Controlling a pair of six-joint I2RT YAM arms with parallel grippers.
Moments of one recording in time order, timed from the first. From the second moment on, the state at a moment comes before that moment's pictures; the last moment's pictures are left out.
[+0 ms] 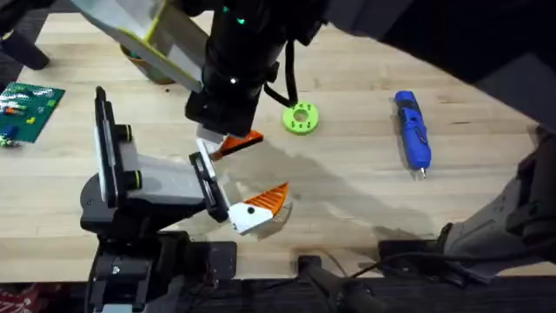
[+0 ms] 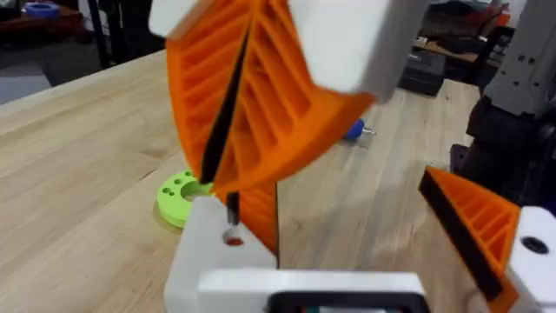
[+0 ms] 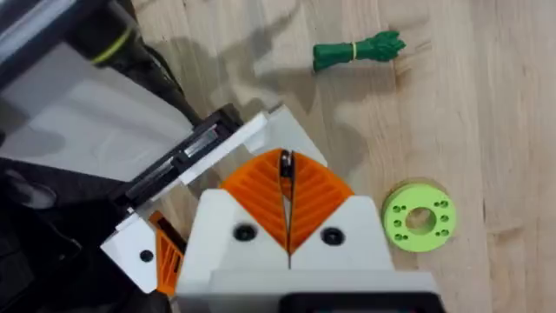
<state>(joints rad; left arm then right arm) 0.00 0.00 0.01 -0.12 1.13 -0.02 1.02 1.90 2.07 -1.34 -0.15 -0.29</state>
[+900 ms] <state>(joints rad) 0.00 0.00 0.01 -0.12 1.13 -0.02 1.02 1.90 2.05 -1.32 -0.15 -0.29</state>
